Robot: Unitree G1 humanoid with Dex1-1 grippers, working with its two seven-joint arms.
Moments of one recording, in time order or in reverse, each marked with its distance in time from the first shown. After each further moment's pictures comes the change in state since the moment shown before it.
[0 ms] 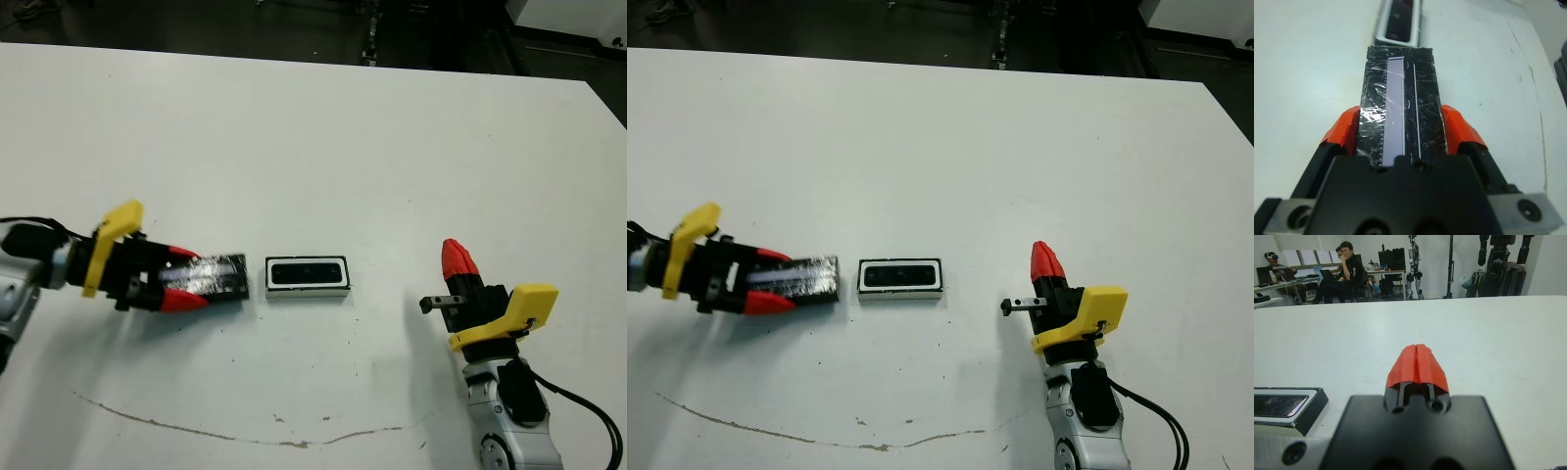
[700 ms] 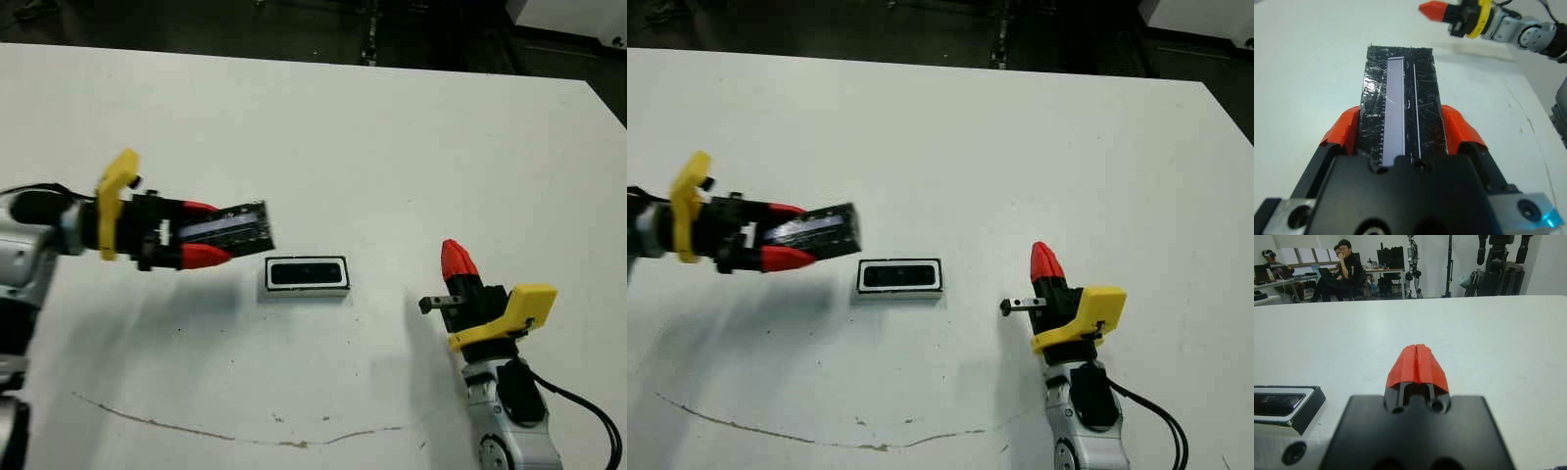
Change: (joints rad) left arm -0.131 -0.201 -0.007 0.104 -0.049 -0.063 -0.018; right arm 0.000 0.000 0.001 0.006 -0.012 -0.006 -0.006
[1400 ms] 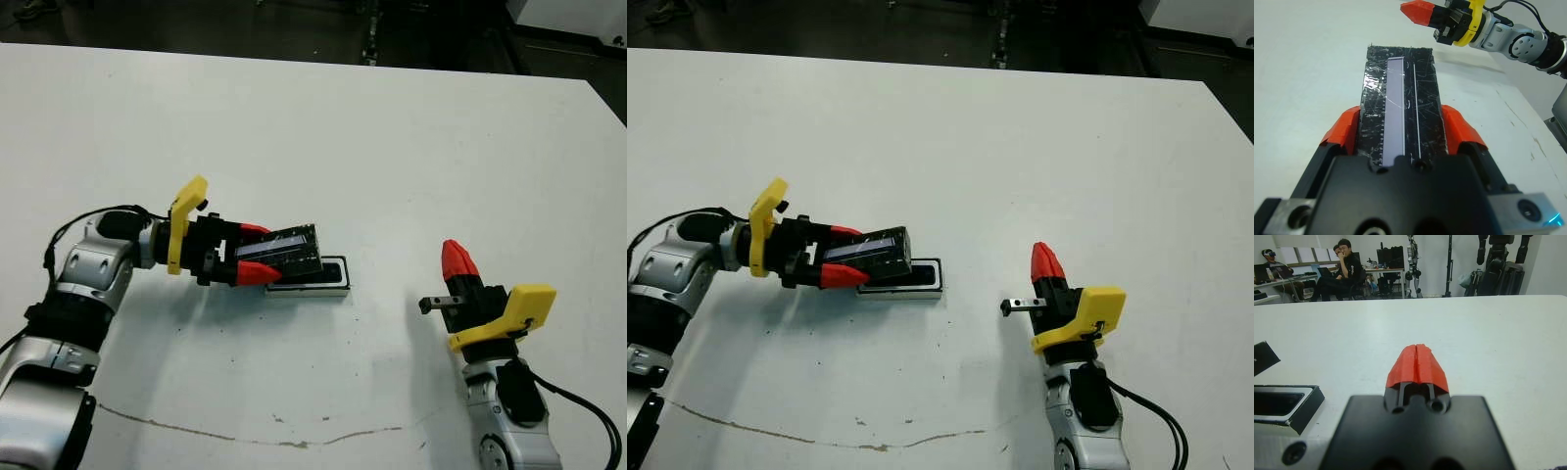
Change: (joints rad) left arm -0.024 -0.163 -0.085 0.144 0.057 -0.056 0.008; right arm 0.000 -0.001 -0.001 0.002 -0.001 -0.001 0.000
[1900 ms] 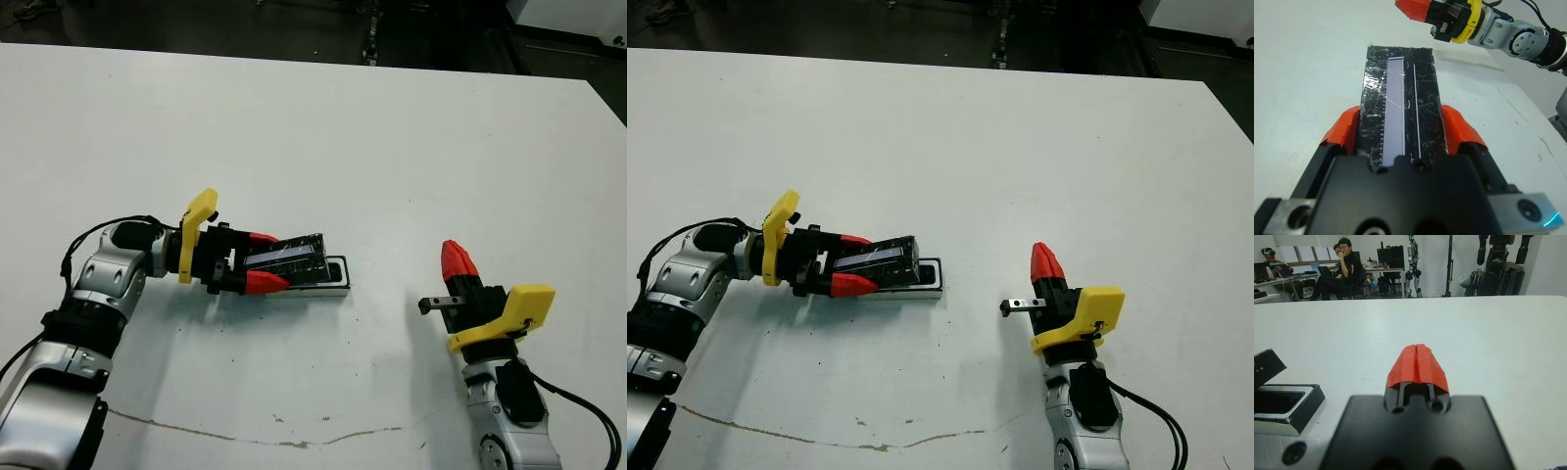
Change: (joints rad) left arm 0.021 -0.028 -0.012 0.011 0.022 -0.055 0.022; right arm 0.001 0.001 0.001 0.000 -0.002 0.000 0.000
